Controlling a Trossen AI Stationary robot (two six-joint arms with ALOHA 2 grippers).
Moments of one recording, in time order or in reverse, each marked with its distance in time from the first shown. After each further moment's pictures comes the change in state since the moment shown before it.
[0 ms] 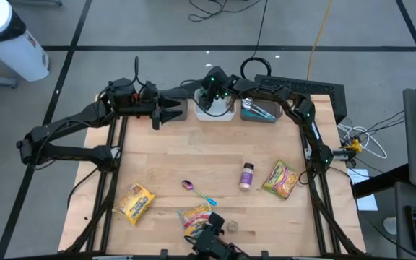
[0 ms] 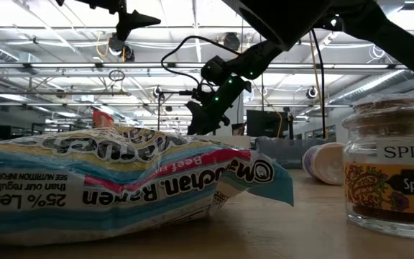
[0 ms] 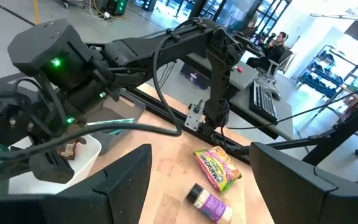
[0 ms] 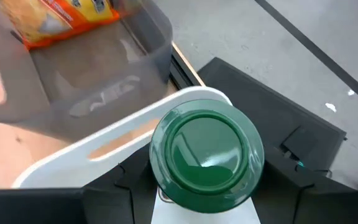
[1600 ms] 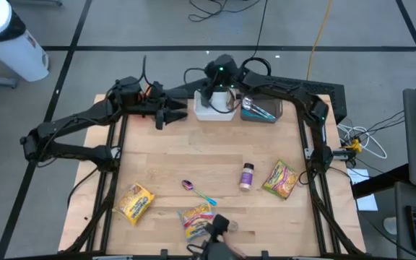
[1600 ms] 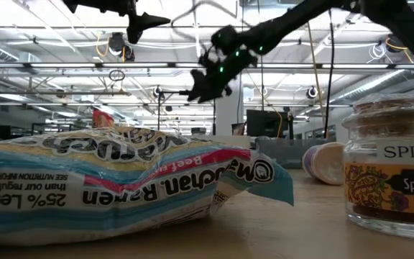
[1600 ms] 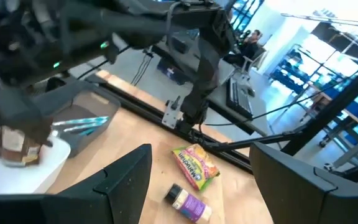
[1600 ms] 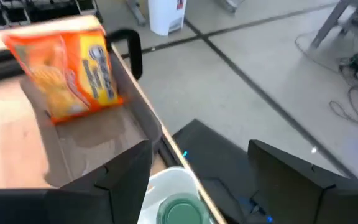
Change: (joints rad) left arm 0.006 0.078 0.007 0.089 0.118 -0.037; right arm 0.014 -0.182 -0.025 0.075 0.051 -0.056
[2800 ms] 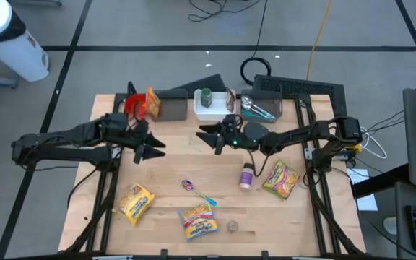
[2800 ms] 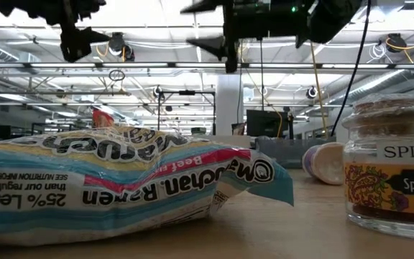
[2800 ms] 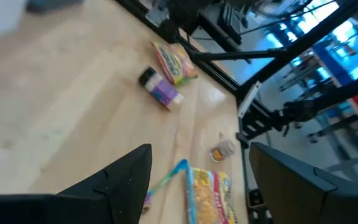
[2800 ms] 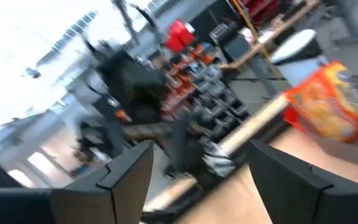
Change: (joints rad) left arm -0.296 -0.407 -0.345 -0.270 -0.128 -0.180; right arm 0.541 -0.386 -0.818 1.049 0.181 0.774
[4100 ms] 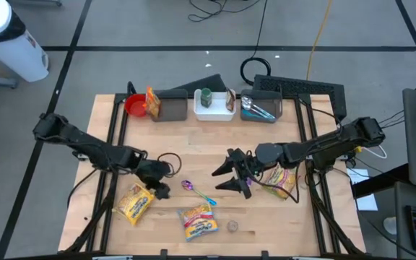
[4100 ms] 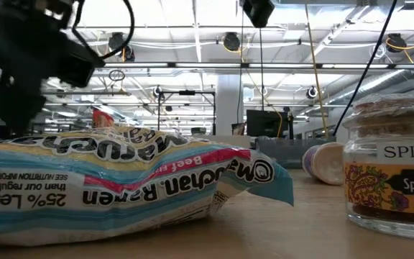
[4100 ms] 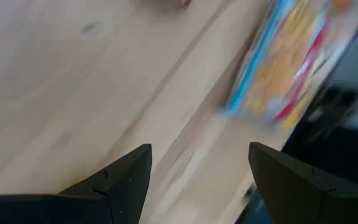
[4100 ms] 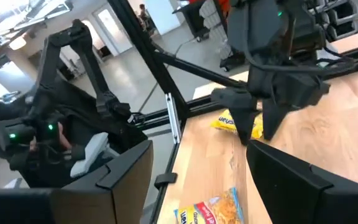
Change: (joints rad) left arm -0.469 0.571 0.003 -0.051 -0.046 -0.547; right arm 0.260 -0.239 0.002 -0.493 -0.288 -0.202
